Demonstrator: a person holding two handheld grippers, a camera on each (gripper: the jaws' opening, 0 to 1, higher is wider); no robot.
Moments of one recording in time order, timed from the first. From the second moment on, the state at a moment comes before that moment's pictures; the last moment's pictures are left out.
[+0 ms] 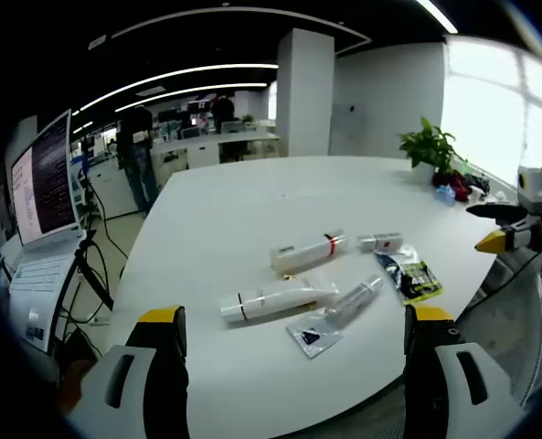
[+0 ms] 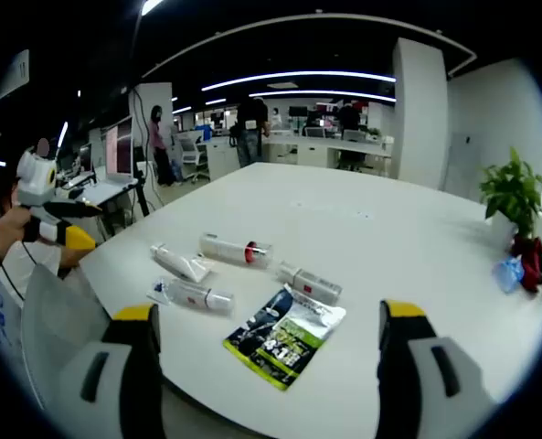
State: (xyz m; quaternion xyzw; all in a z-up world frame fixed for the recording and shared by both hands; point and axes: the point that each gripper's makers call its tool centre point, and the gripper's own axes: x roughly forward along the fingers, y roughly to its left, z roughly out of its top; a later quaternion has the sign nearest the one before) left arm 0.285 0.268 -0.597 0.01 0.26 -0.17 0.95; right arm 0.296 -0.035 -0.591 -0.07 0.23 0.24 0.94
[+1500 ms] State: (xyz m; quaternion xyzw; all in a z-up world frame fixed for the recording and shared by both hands) left arm 0.290 0.260 -0.600 0.03 0.26 -0.18 0.95; right arm 0.296 -0.035 -0.596 -0.07 0.23 0.24 0.94
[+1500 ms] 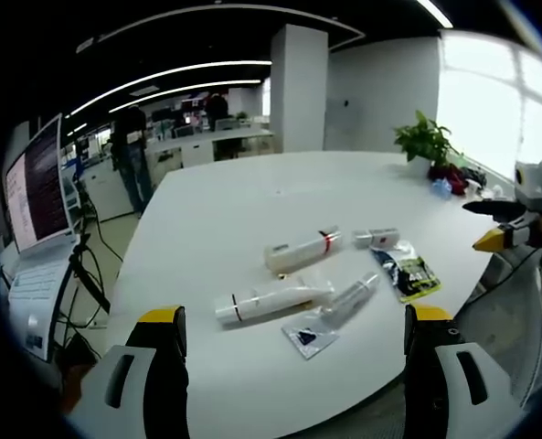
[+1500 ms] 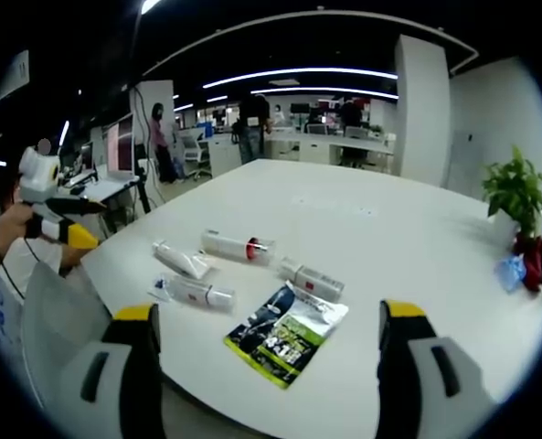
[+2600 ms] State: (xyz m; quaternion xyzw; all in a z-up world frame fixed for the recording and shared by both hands) left arm 0.299 0.263 -0.601 0.04 0.27 -0.19 0.94; right arm 0.299 -0.037 -0.600 -0.06 0.24 0.23 0.94
